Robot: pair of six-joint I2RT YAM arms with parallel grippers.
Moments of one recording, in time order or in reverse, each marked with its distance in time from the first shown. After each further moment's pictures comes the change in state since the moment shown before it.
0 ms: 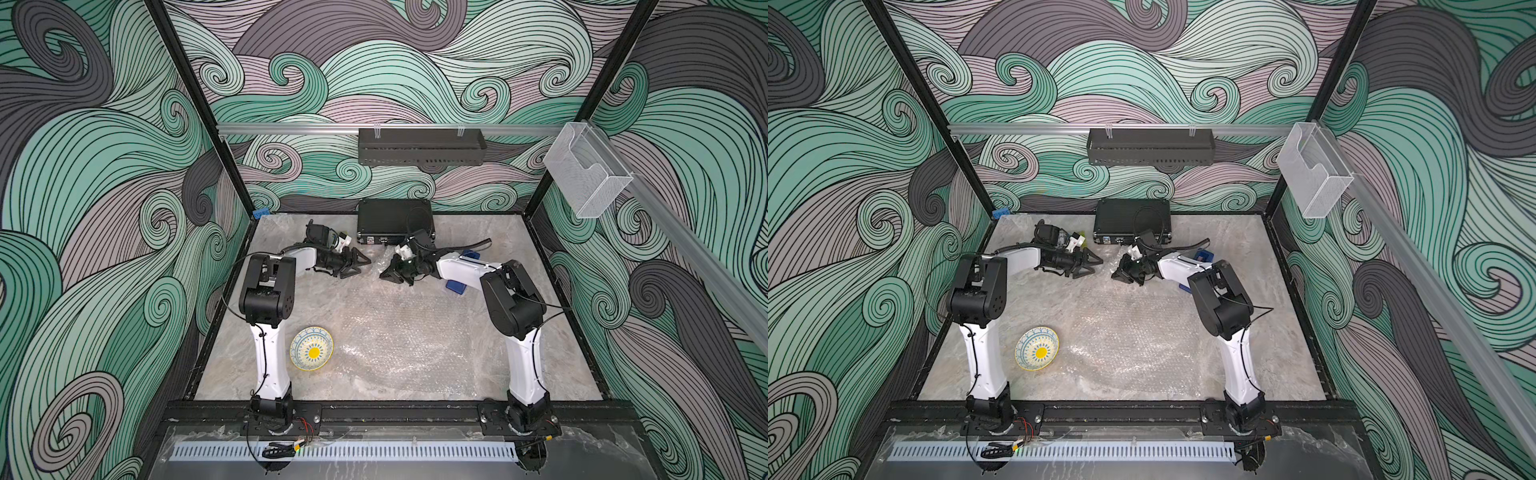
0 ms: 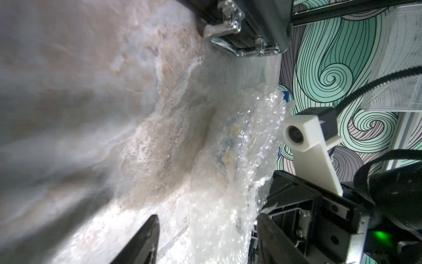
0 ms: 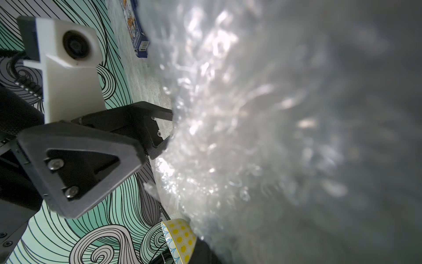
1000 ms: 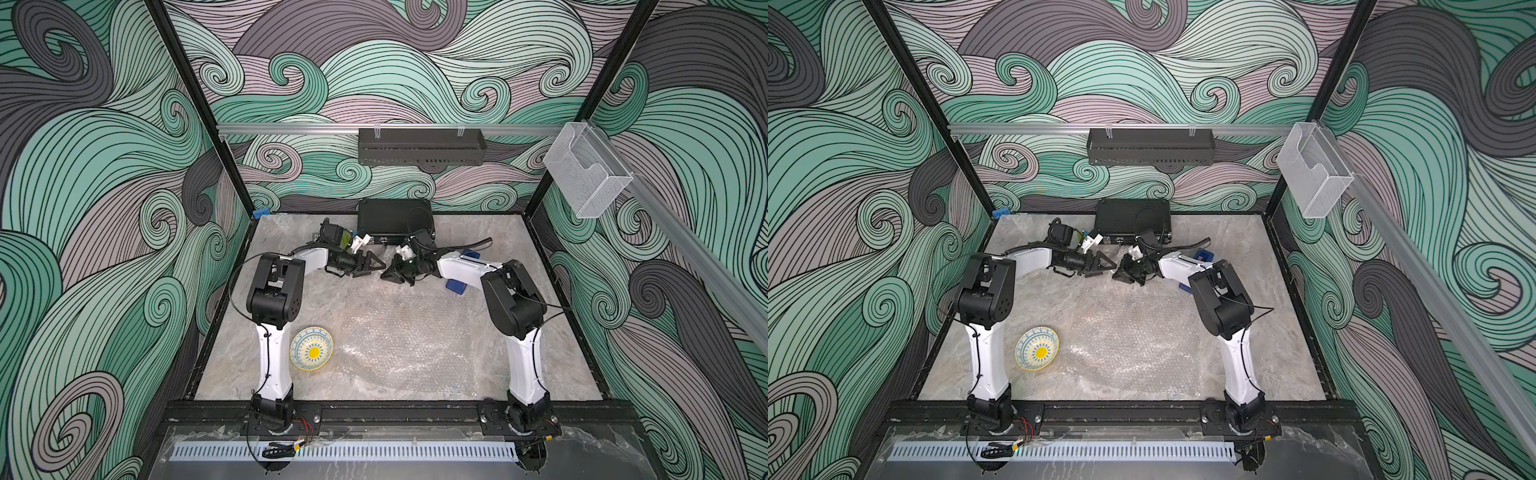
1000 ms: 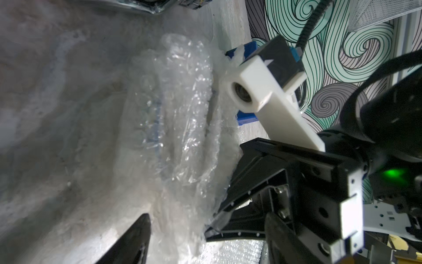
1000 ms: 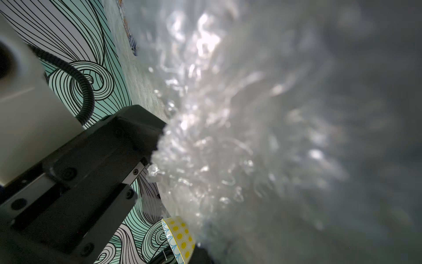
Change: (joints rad) left arm -0.097 0.038 0.067 -0.059 0.104 0.264; right arm -0.007 0.000 0.008 -0.029 -0.011 -0.005
